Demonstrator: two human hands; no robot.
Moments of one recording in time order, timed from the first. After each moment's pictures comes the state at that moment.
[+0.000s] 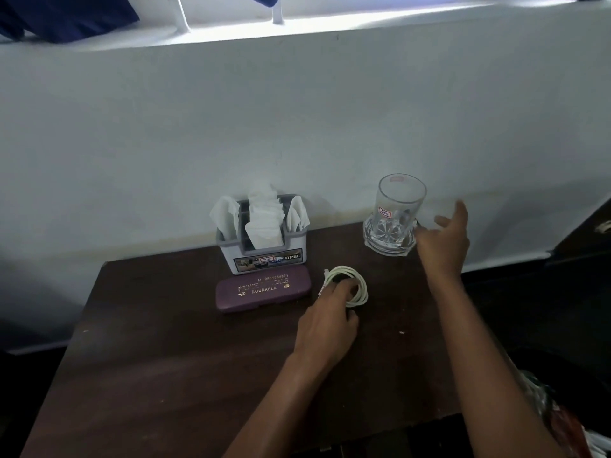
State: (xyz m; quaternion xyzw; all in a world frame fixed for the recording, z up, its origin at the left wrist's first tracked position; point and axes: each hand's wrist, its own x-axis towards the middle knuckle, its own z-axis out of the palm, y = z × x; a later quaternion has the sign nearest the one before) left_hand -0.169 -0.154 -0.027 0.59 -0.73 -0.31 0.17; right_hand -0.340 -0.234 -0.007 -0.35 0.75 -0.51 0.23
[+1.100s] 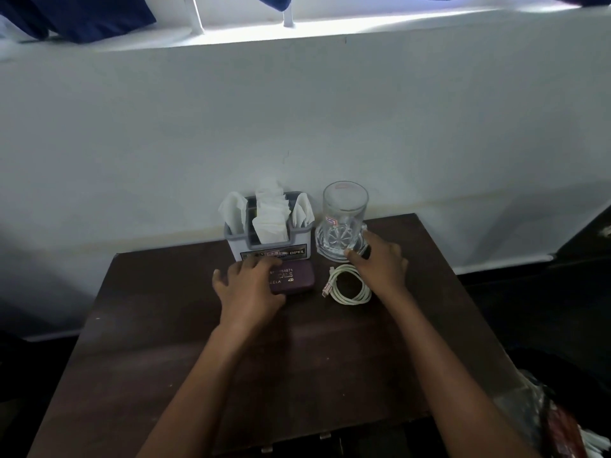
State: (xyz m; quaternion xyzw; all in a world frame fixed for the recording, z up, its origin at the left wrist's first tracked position) left_hand -0.078 -0.177 -0.011 0.73 -0.66 -0.14 0.10; right_hand -0.278 -0.219 -0.029 -0.58 0.74 -0.26 0.23
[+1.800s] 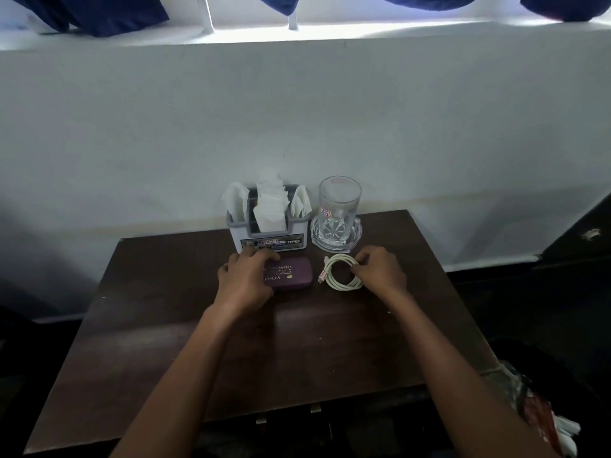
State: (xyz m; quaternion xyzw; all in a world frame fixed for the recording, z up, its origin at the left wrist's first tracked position) left_hand -0.067 -0.172 -0.012 0.69 -0.69 -0.19 0.11; right_hand -0.289 -0.198 -0.030 -0.56 0.76 -0.21 0.28
